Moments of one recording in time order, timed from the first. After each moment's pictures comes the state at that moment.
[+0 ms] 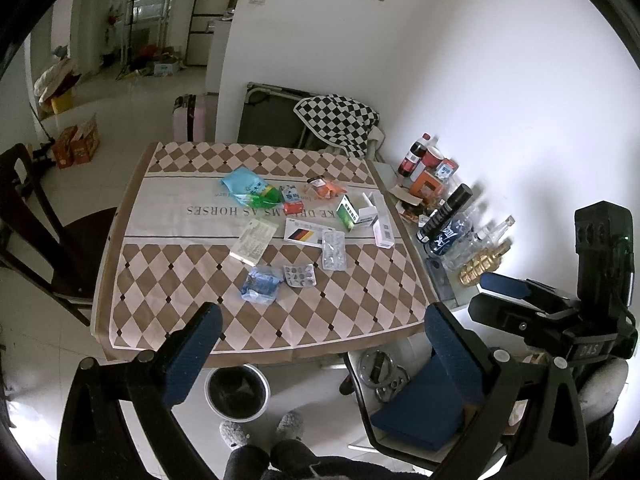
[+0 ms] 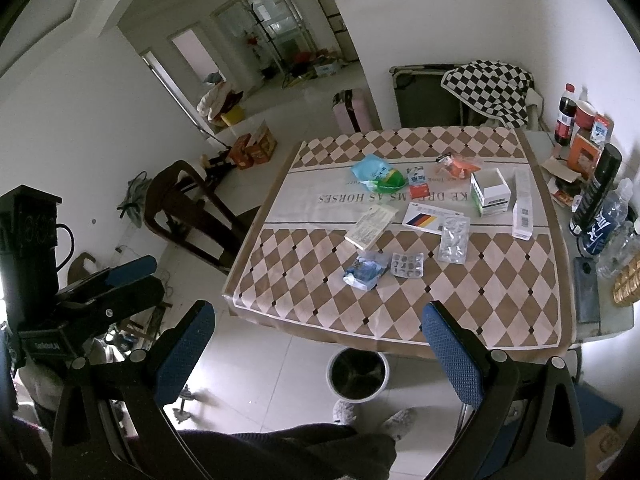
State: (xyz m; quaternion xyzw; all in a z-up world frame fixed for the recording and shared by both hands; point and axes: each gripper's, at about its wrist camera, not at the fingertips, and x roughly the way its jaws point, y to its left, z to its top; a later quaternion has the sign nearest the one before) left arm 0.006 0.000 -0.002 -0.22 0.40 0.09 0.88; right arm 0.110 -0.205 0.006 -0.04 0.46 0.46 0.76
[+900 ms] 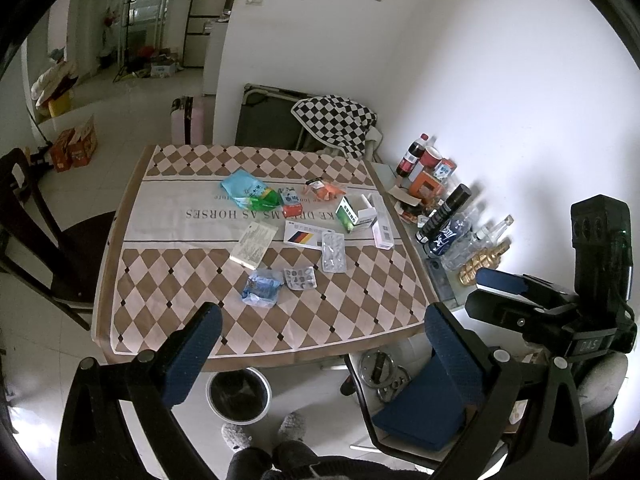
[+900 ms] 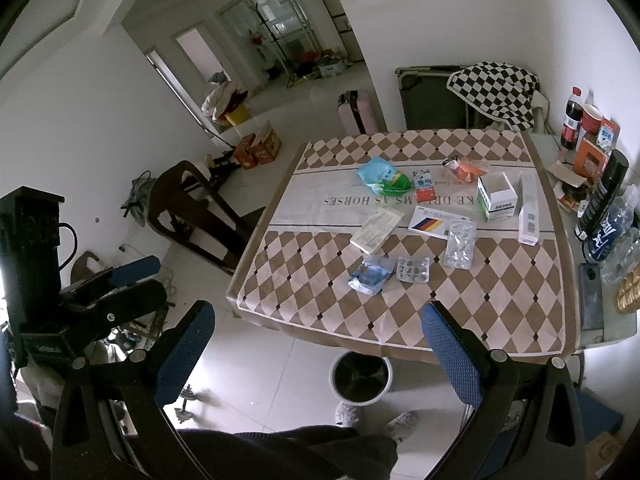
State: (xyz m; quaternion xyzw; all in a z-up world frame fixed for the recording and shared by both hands) left arm 0.008 0.001 -0.003 -0.22 0.40 0.09 0.88; right arm 0.105 -0.191 0.008 -0.04 0.45 0.46 0.76
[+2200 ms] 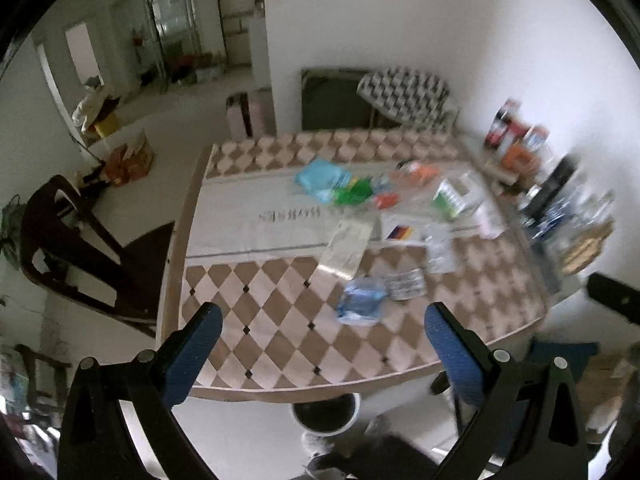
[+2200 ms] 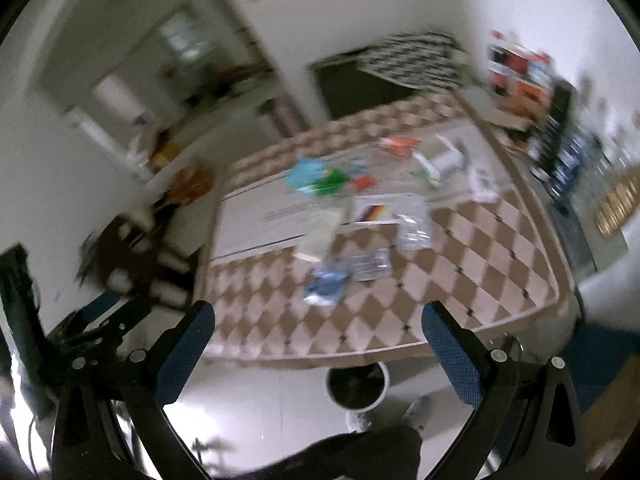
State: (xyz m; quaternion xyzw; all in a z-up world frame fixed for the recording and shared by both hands) left arm 0.084 0.071 -0.109 -0.12 0.47 0.21 0.85; right arm 0.157 -0.188 -0.058 0.04 0.50 0.31 0.81
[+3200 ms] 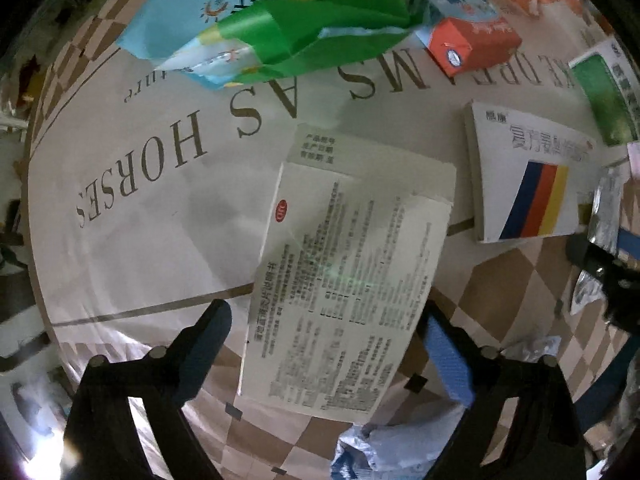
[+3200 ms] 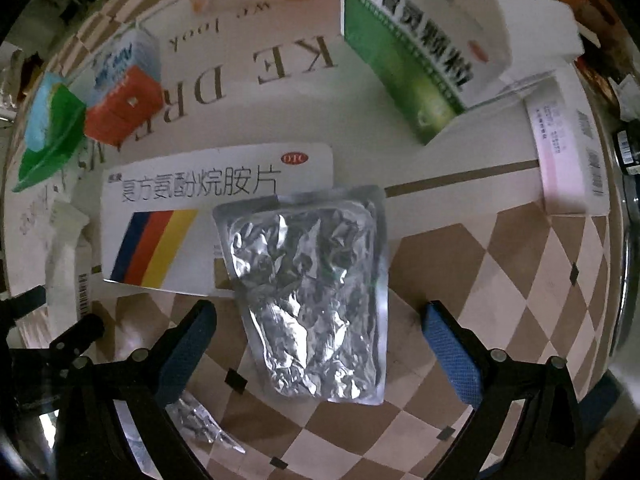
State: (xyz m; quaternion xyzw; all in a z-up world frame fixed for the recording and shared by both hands) left arm 0.337 0.132 -0.387 -0.11 0.73 0.12 0.66; right arm 0.441 -0.049 -0.390 -0.11 0.69 0.15 0.70
